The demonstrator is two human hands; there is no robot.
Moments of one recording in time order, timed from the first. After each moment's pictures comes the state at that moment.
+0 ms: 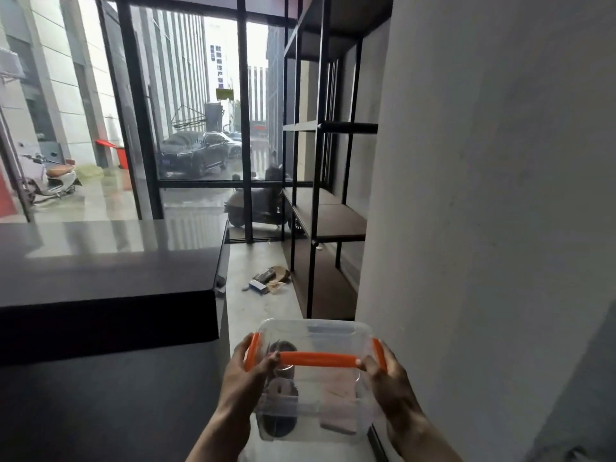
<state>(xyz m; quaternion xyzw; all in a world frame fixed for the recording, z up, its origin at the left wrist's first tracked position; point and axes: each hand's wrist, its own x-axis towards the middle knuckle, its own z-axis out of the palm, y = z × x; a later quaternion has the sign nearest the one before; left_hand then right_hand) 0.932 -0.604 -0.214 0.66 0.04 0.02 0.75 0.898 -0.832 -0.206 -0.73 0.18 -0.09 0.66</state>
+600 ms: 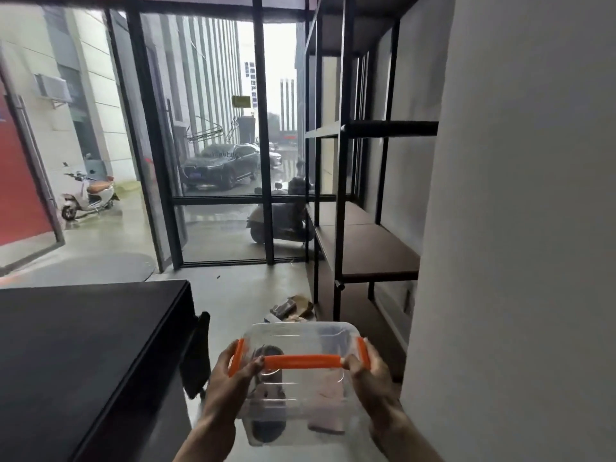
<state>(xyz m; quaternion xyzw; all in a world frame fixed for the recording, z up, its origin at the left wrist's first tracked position) 1.392 -0.674 -0.214 0.67 0.09 0.07 0.73 1.396 -0.901 -0.211 -0.71 0.13 -0.04 0.69</state>
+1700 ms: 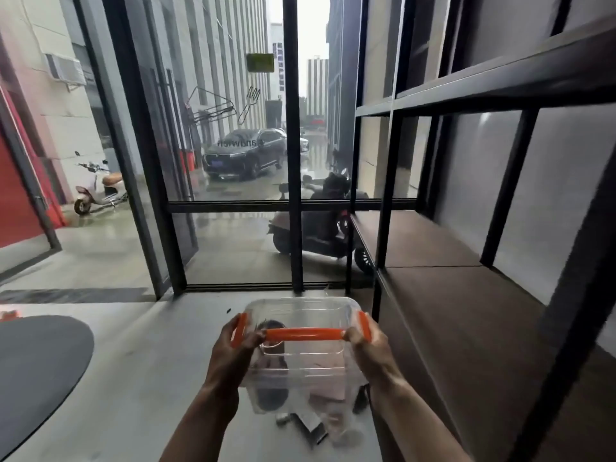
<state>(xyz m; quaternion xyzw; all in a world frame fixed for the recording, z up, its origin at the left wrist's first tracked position) 2.346 -0.514 -0.224 0.69 0.13 0.08 0.70 2.357 -0.747 -0.205 -0.74 0.06 0.02 0.66</state>
